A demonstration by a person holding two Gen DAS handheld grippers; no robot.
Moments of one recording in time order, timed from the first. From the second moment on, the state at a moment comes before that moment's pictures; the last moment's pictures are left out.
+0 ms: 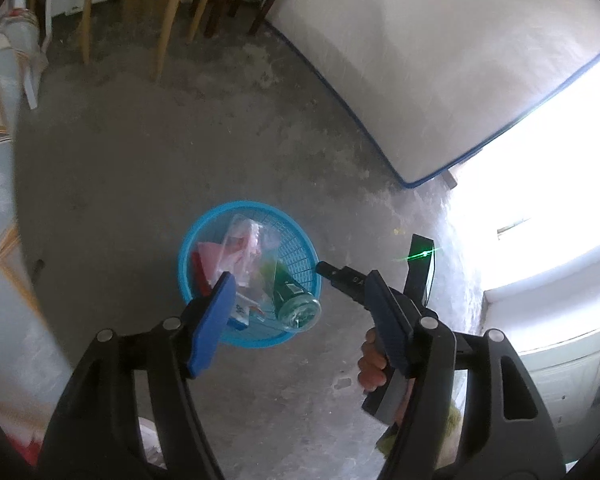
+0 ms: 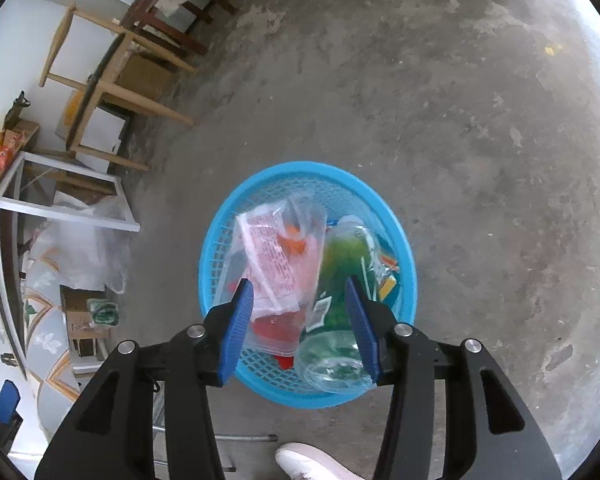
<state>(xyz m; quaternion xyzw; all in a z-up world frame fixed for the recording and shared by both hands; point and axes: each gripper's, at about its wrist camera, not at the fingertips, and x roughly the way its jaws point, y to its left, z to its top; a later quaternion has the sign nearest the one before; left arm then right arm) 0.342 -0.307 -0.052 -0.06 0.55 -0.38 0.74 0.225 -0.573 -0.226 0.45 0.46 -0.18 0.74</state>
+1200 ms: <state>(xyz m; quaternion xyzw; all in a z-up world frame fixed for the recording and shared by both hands) 0.288 0.218 0.018 -0.23 0.40 -0.10 0.88 0.347 -0.067 0.022 0.12 0.52 0.19 0.82</state>
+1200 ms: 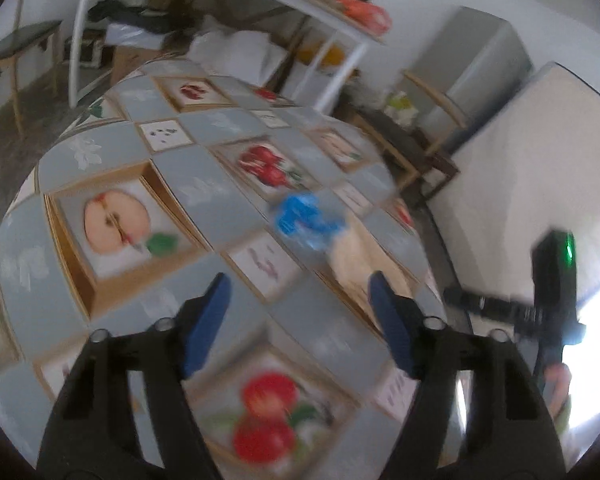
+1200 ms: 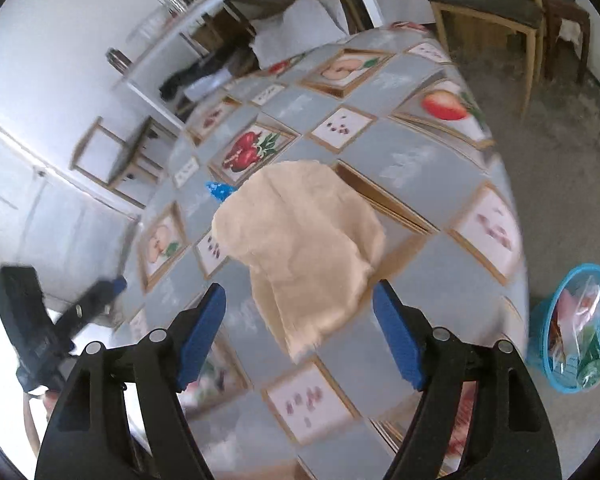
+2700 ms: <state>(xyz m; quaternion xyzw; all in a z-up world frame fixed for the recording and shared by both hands) 0.183 0.189 -0.034 -0.21 0.44 -0.13 0.86 0.195 -0.009 -0.026 -0.12 0.52 0.27 0.80</state>
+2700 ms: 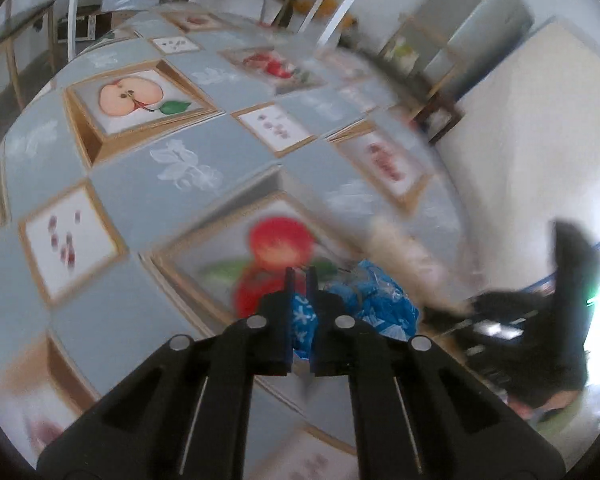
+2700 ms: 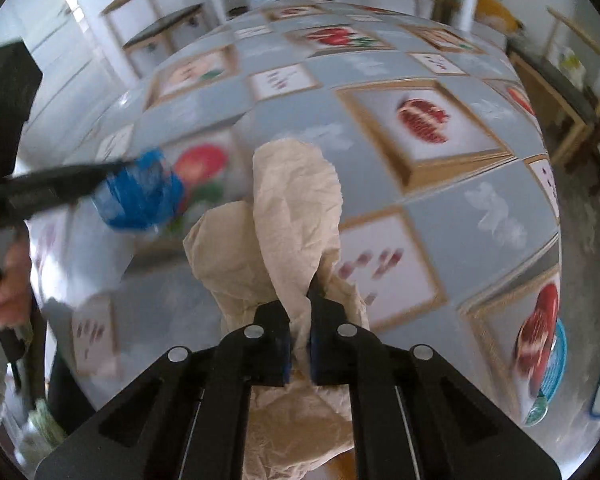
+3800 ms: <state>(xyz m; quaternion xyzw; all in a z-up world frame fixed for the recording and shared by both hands) 0.137 0.178 -0.044 -0.21 0.42 -0.08 0.88 0.140 -0.019 -0.031 -0.16 0.49 0.29 0.81</state>
